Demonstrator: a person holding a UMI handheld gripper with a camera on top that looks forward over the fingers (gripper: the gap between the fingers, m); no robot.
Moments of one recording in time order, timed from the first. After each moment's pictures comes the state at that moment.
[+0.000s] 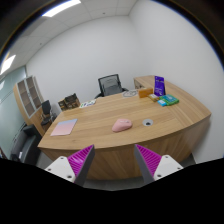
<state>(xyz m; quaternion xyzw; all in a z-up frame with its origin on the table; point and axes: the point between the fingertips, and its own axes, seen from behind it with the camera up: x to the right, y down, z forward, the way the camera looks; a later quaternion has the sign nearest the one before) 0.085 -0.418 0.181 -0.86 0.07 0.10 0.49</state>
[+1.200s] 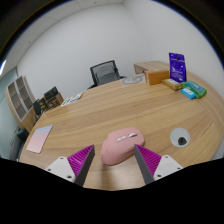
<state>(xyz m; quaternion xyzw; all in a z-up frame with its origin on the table) 0.086 -0.124 0.016 -0.88 0.09 0.11 0.45</state>
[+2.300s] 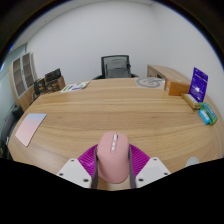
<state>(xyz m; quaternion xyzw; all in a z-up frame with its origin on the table) 0.056 -0.047 -0.008 -0.90 -0.01 0.05 0.43</state>
